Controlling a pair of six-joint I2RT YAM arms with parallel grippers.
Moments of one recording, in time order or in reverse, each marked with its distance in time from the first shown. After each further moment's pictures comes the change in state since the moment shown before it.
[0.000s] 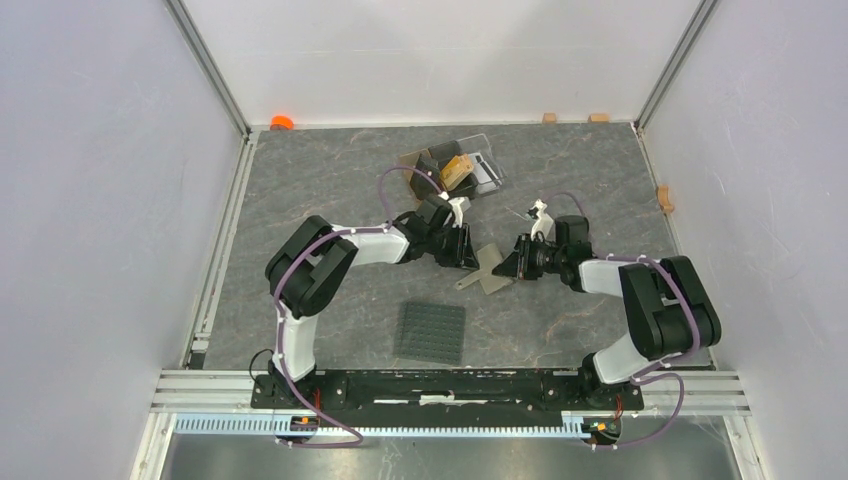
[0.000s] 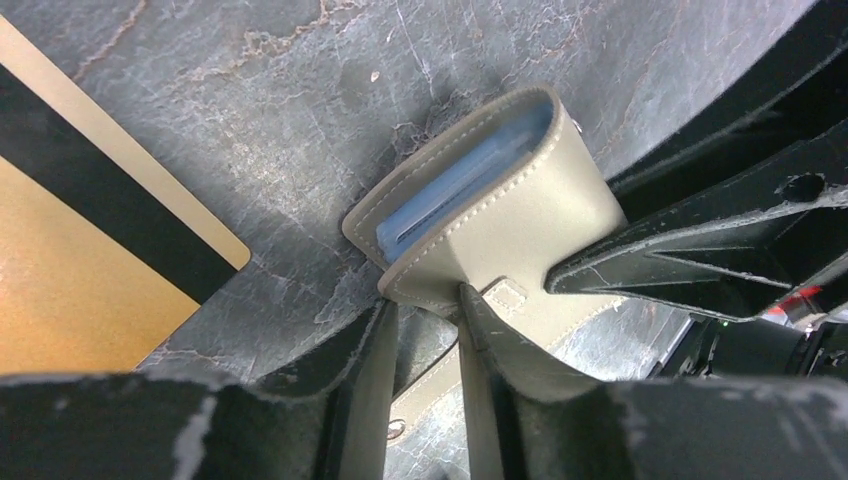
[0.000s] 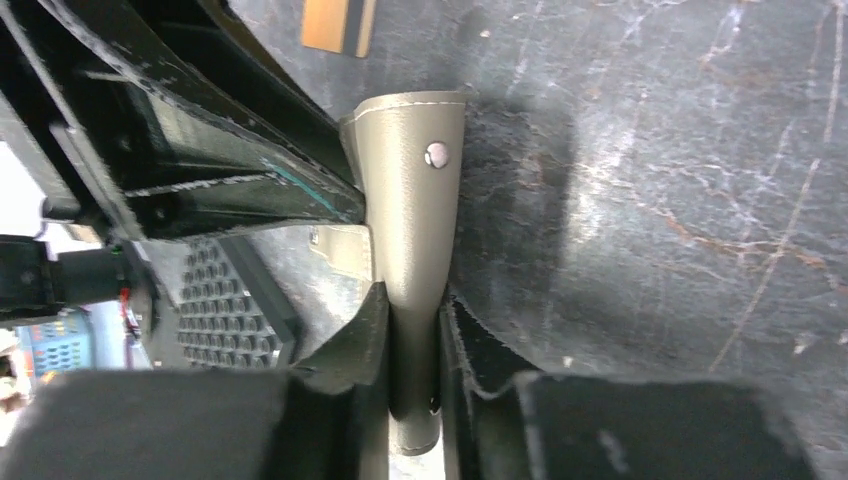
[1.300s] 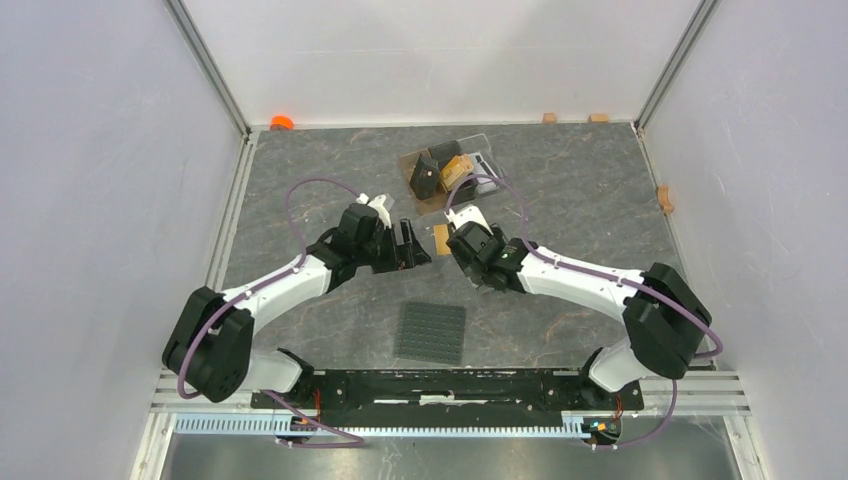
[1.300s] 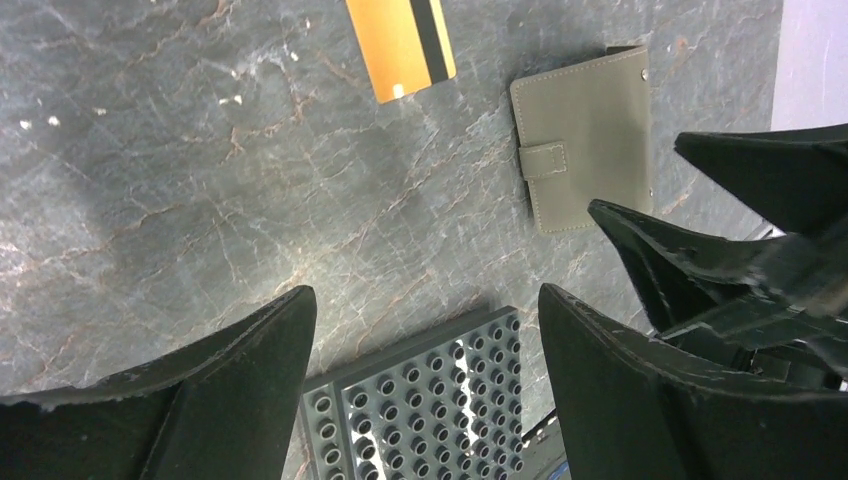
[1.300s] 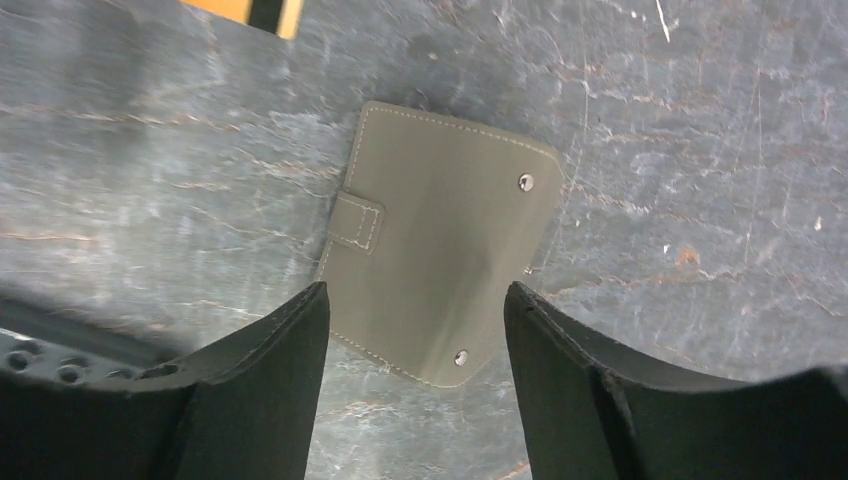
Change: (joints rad) left arm 0.194 -0.648 -0.425 -0.114 -0.124 -0.063; right arm 0.698 -0.035 0.457 -0.785 1.257 -0.112
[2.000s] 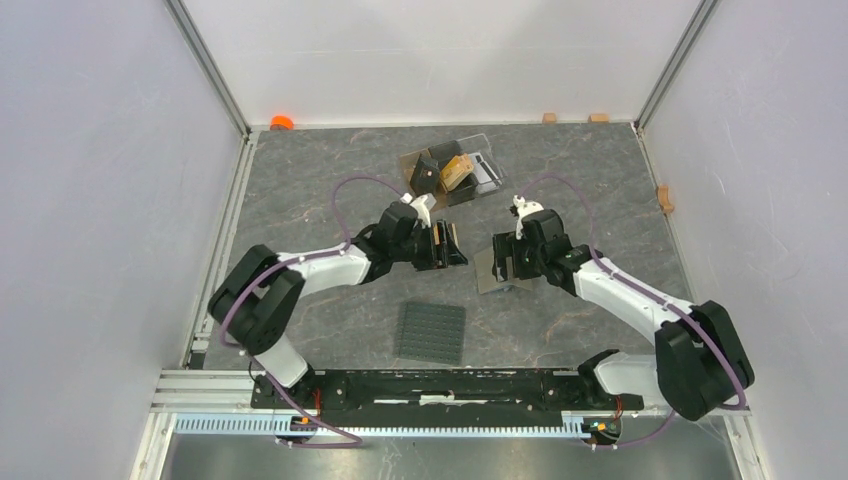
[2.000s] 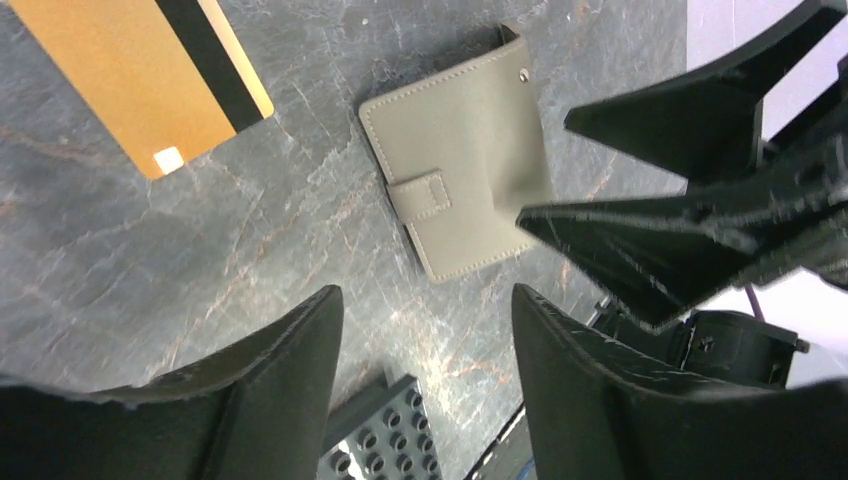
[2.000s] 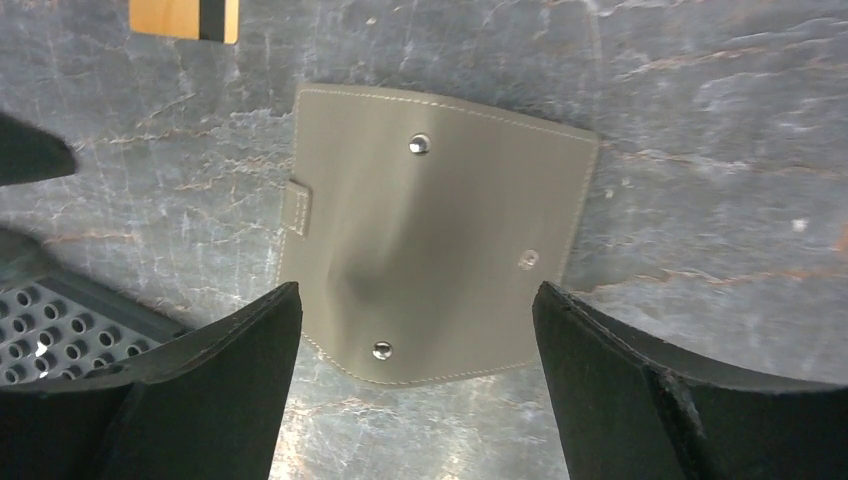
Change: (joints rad) left arm -0.142 0.268 0.102 0.244 0.083 -0.106; right arm -0.394 -0.256 -0.271 0.231 -0.526 0.035
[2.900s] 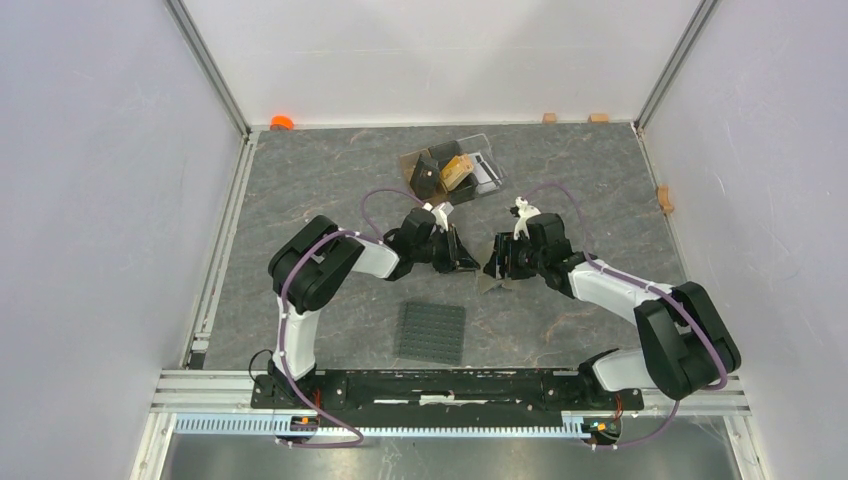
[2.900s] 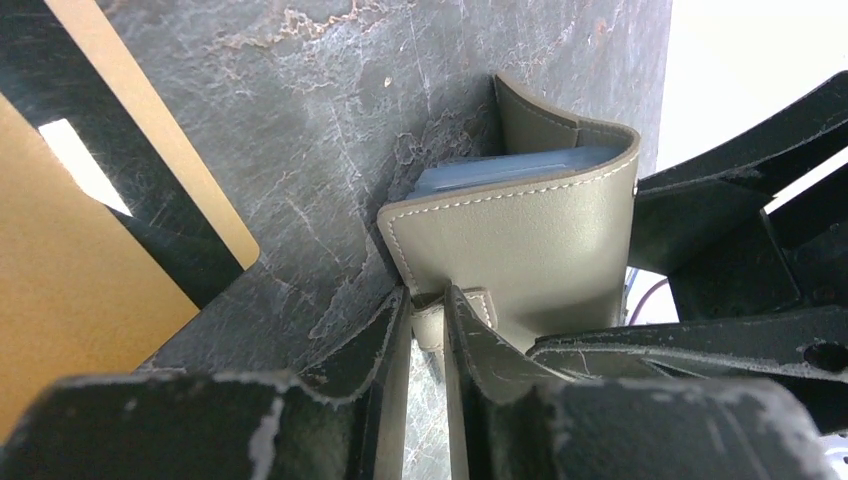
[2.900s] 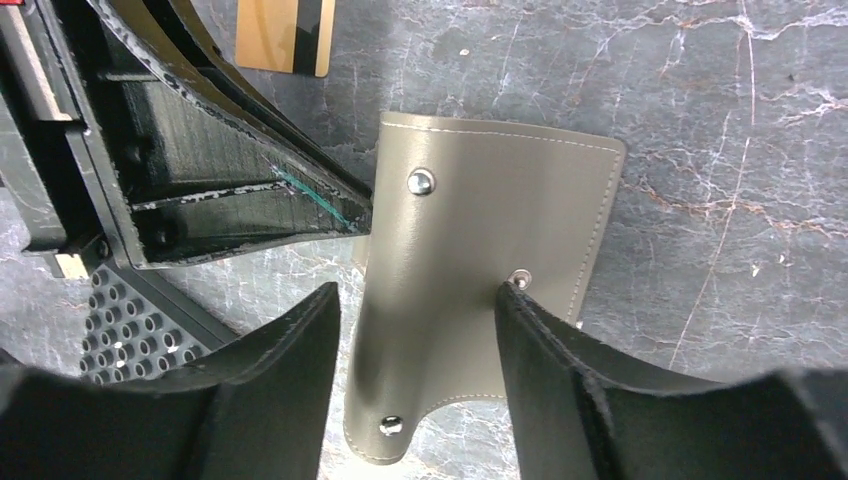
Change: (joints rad) left arm -0.015 0.410 0.109 0.340 0.131 -0.137; right arm -0.061 0.109 -0.106 0.300 -0.257 0.100
